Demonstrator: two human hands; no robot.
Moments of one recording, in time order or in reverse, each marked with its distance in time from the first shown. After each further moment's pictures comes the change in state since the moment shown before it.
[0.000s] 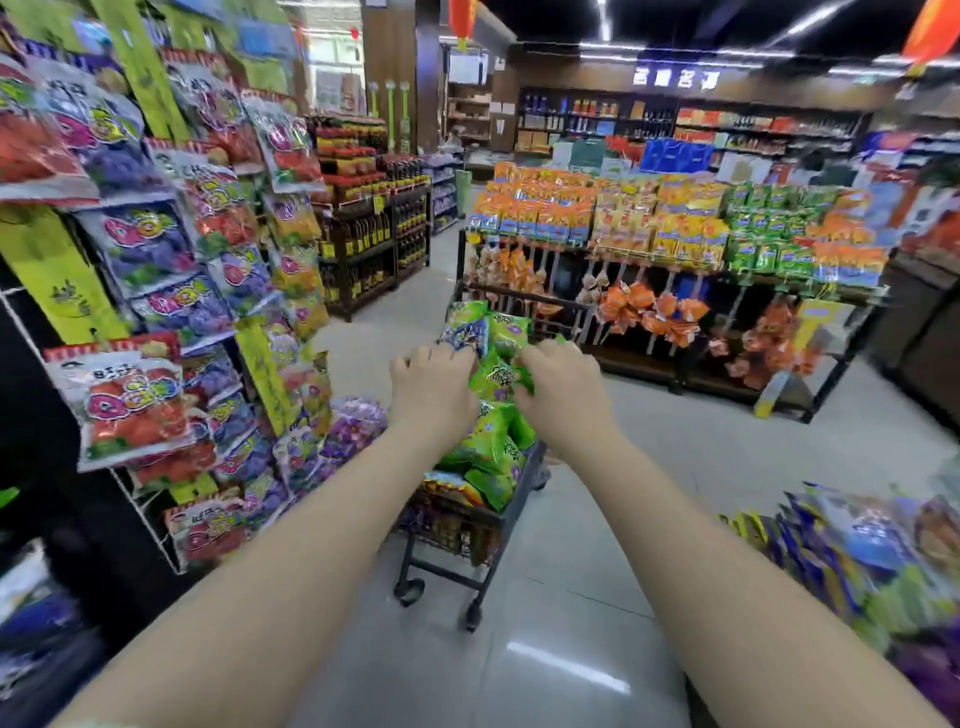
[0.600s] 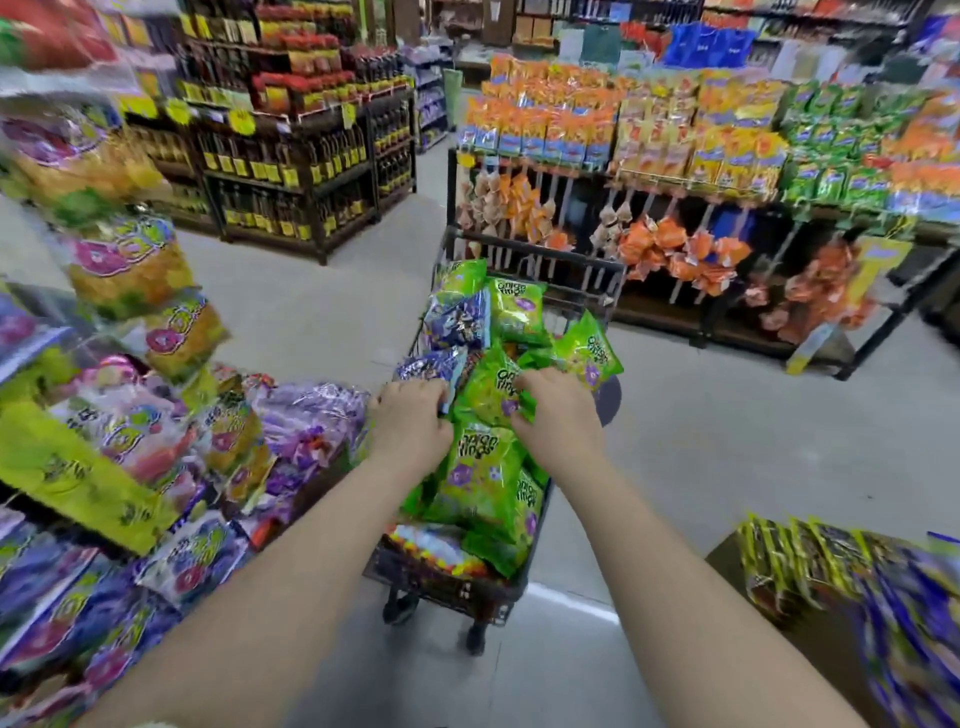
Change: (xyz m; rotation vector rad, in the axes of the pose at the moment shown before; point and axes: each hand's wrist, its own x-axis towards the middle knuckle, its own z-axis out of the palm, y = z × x) left_hand 0.201 -0.069 0.260 -0.136 -0.255 -0.107; right_hand 0.144 0.098 0.272 0.194 -0.260 0.198
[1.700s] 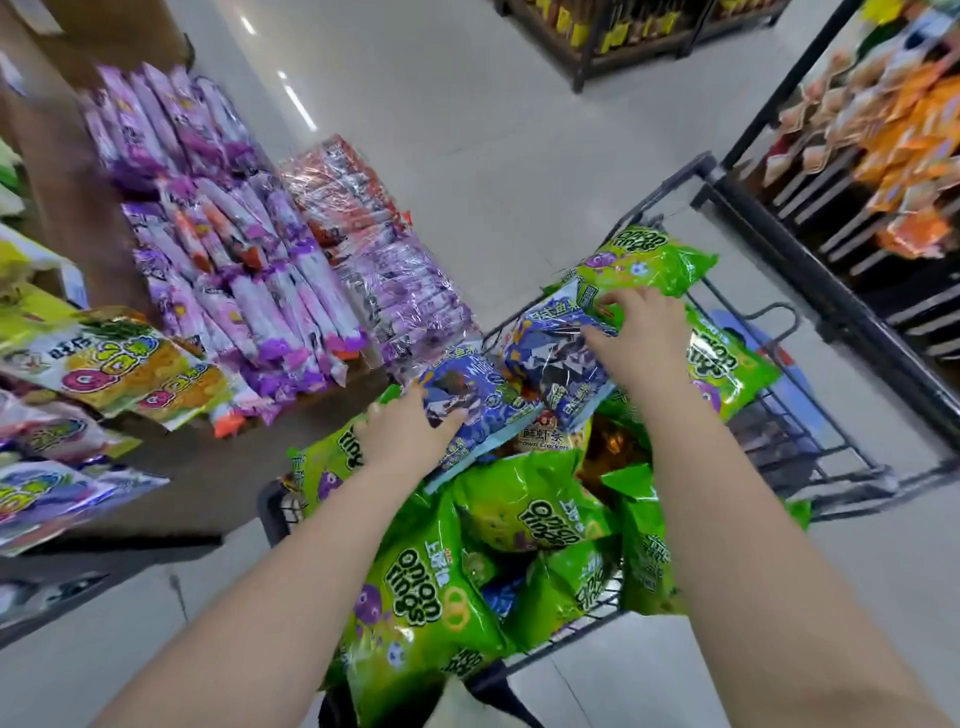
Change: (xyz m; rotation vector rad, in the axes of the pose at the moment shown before) left_hand 0.221 -0.045 0.205 -0.150 -0.321 -1.073; right_hand 0.416 0.107 0.242 0.038 -0.444 -0.297
